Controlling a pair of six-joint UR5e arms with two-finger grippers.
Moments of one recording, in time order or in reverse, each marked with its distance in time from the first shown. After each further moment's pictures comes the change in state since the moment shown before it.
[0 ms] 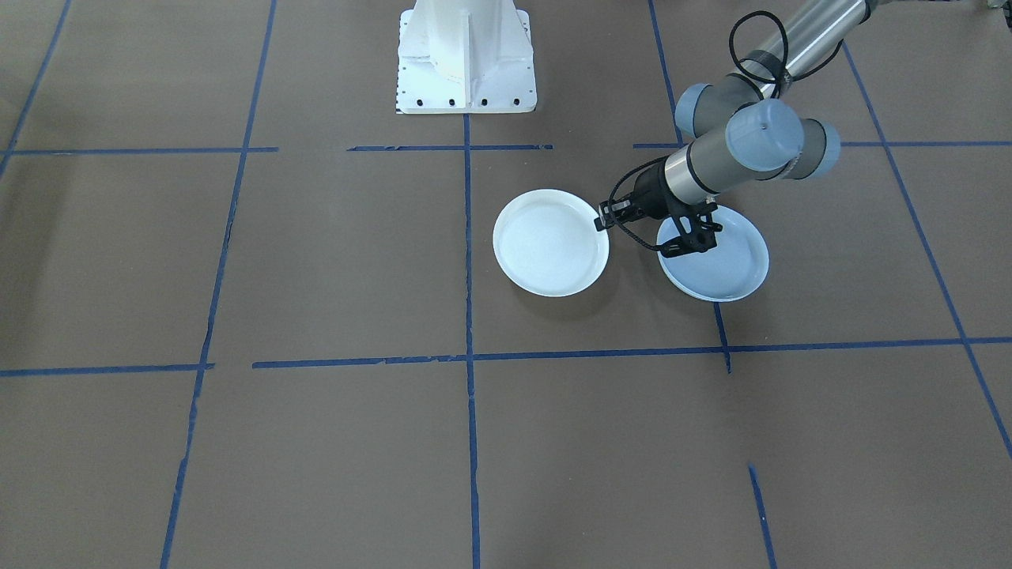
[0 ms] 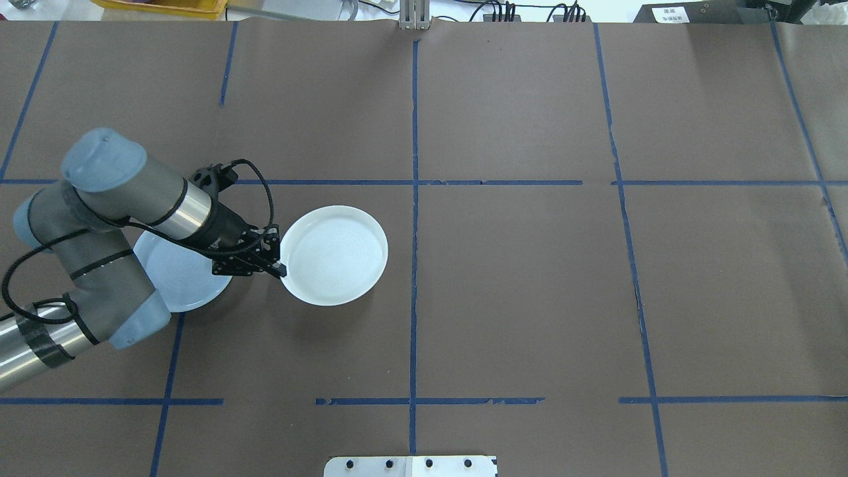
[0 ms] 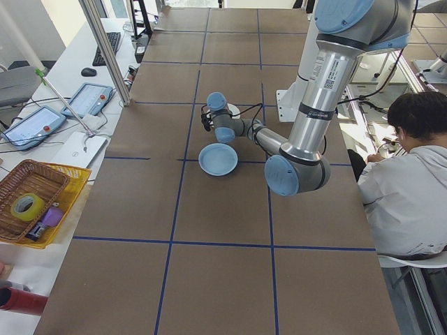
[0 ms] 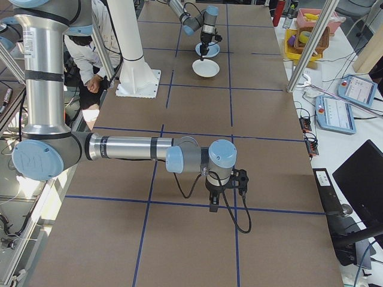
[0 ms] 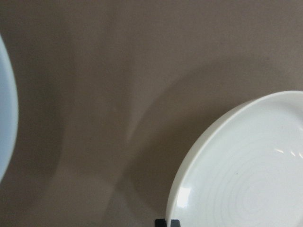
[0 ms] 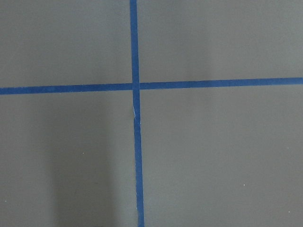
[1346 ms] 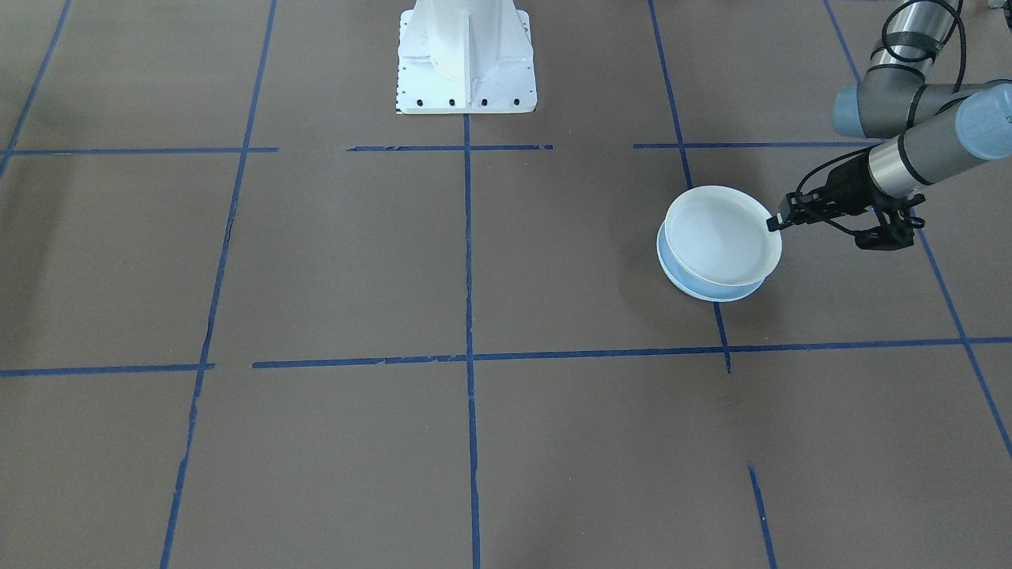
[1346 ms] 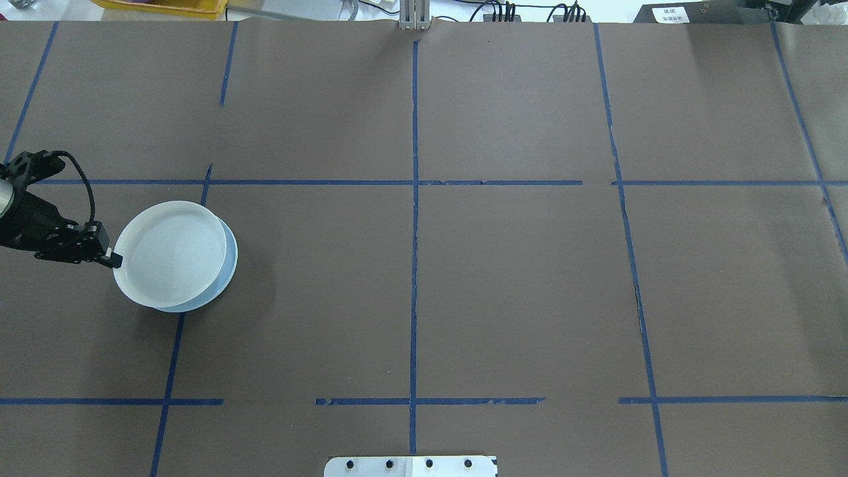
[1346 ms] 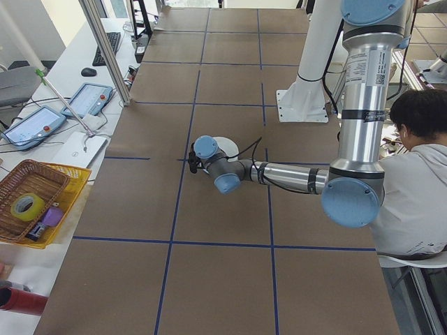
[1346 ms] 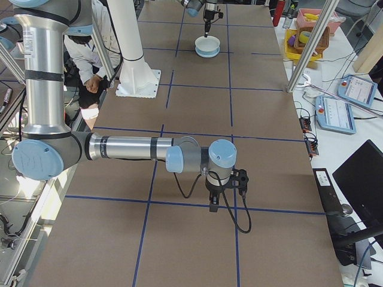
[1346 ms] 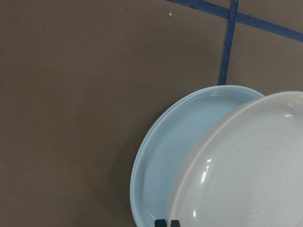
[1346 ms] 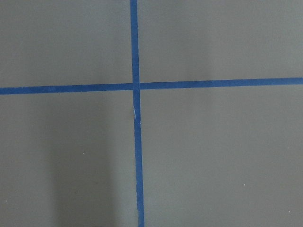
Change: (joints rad) left arm -0.242 0.318 0.011 -0.041 -0.118 0.504; right arm 0.000 0.000 0.000 0.000 0.000 0.000
